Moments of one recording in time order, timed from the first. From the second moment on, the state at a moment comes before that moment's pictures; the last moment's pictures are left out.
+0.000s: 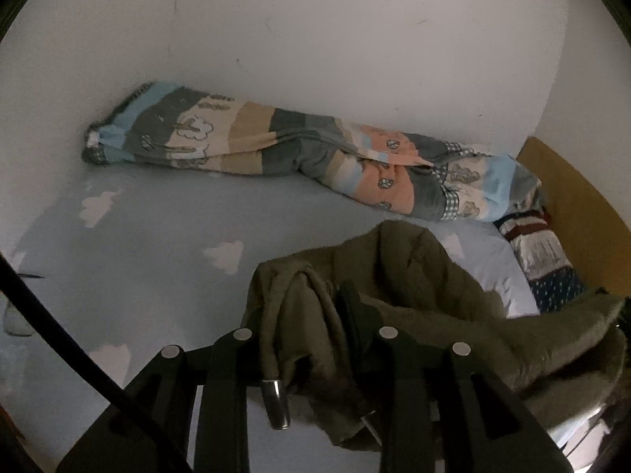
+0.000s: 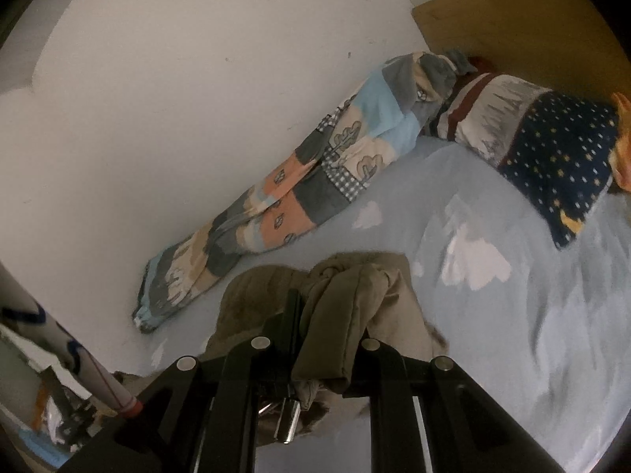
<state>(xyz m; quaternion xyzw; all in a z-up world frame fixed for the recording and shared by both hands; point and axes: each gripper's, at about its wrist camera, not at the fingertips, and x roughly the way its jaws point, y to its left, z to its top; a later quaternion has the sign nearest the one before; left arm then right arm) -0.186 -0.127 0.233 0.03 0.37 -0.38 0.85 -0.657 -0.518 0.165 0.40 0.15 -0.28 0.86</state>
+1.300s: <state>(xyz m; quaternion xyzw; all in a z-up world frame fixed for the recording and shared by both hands) -0.092 -0.233 0.166 0.07 0.41 -0.43 0.80 -0.492 -0.687 0.057 0.48 0.20 -0.27 0.81</state>
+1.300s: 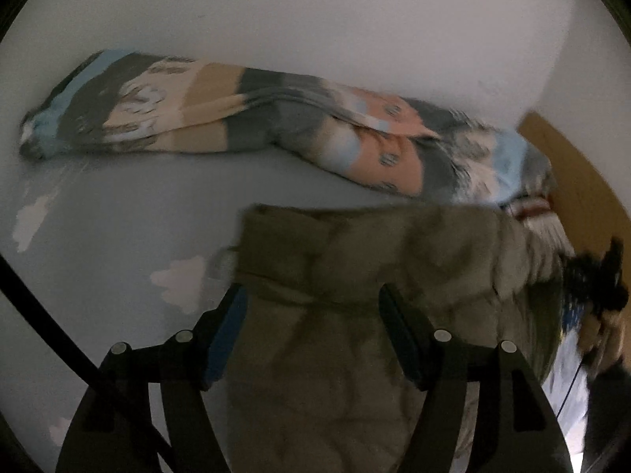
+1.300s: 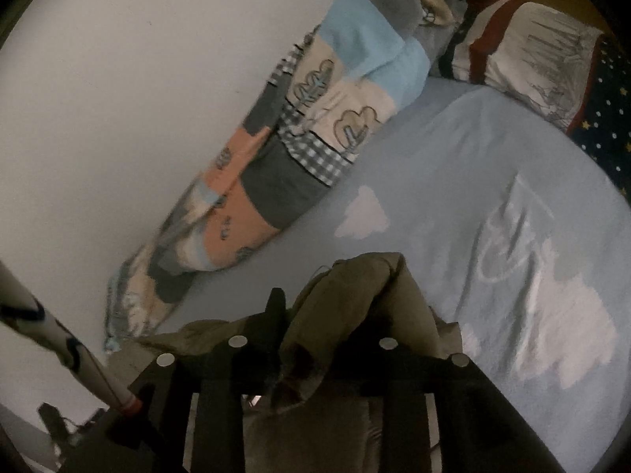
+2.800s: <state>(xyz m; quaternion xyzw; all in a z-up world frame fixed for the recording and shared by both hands) -0.186 -0.261 0.097 0.13 0.42 -0.35 0.83 -0.436 -0.542 0.039 0.28 0.33 -0.28 0.86</state>
